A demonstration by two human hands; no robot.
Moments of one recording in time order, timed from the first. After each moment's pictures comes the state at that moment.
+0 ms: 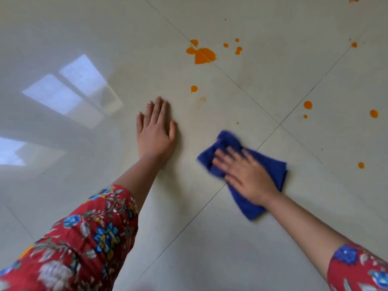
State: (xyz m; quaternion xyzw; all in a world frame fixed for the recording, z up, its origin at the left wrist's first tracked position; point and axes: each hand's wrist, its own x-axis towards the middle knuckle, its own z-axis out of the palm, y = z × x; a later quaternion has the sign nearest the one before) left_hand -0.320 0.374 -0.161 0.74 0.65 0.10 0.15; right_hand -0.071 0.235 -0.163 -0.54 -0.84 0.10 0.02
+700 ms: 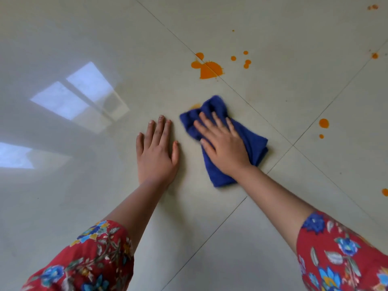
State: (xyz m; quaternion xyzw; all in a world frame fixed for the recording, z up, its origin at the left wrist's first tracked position) left_hand -0.318 0.374 -0.162 0.74 0.66 0.09 0.14; right_hand -0.123 0.374 -0.161 -0.62 -0.77 0.08 0.07
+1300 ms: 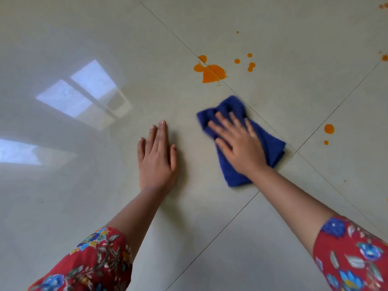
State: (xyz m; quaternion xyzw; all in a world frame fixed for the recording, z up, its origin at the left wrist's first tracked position) left_hand -0.318 0.374 -0.156 0.72 0.66 0.12 0.17; right_hand -0.087 0.377 -0.160 -0.64 -0.76 0.08 0.06
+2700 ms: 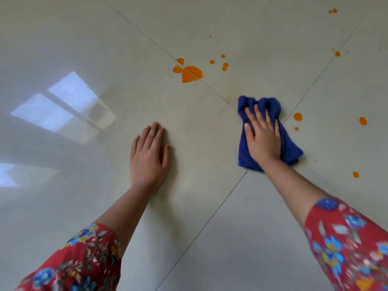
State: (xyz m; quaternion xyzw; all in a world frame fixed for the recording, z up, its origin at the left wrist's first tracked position) left_hand -0.319 0.371 -0.159 0.77 0.60 0.14 0.15; right_hand -0.014 0.348 -0.157 -0.82 -0.56 0.07 0.07
